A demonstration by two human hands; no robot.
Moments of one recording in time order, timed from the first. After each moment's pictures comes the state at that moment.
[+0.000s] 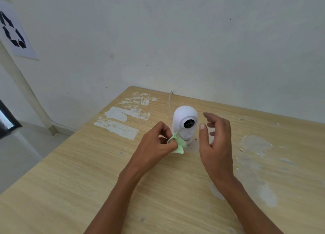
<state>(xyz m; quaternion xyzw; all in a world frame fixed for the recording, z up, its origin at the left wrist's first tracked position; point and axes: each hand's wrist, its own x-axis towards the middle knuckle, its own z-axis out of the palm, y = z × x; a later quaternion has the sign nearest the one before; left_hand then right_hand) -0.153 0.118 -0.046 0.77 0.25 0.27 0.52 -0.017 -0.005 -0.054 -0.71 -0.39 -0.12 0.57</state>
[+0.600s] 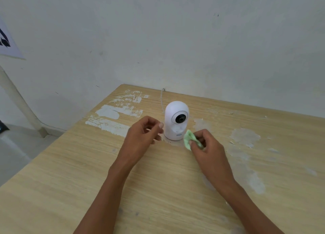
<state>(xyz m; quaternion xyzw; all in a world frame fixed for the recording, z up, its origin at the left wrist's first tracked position) -0.155 0.133 -0.049 0.74 0.26 0.30 0.55 -0.027 -0.038 -0.062 -0.79 -0.35 0.06 0.50</state>
